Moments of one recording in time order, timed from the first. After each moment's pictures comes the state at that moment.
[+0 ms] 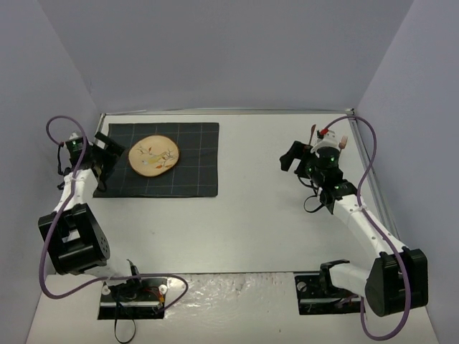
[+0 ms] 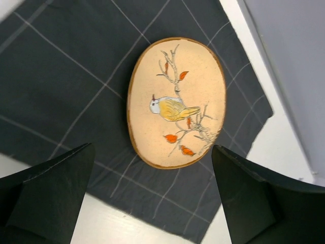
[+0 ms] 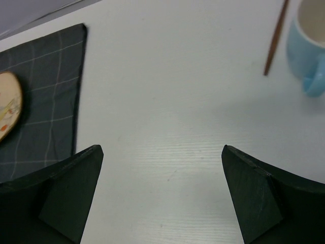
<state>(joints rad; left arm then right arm) 0.35 1.46 1.07 -0.30 0.22 -0.67 0.19 1.15 0.75 -0.04 0.05 0.43</state>
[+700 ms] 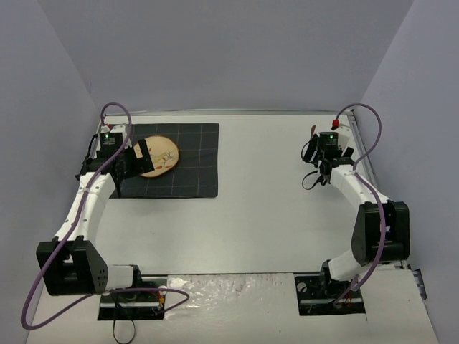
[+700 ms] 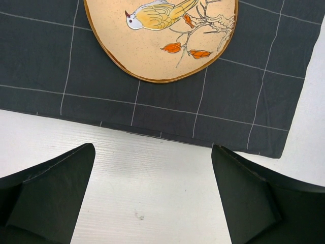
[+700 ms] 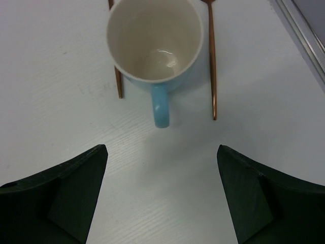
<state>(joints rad) 0.02 1.31 1.13 -0.65 0.03 -0.26 0.06 1.51 0.97 -0.18 0.39 0.39</state>
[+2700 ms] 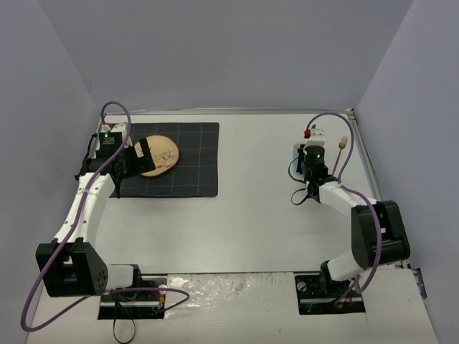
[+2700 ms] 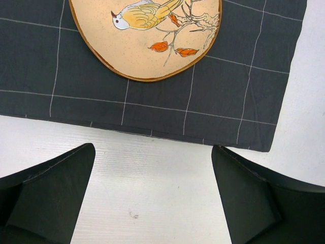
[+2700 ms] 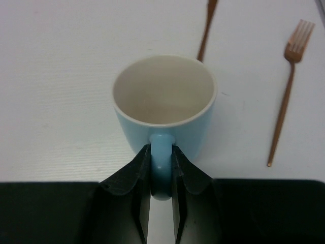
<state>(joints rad) 0.02 1.29 1.13 -0.64 0.08 -0.26 0.20 1.48 0.71 0.33 0.27 0.08</state>
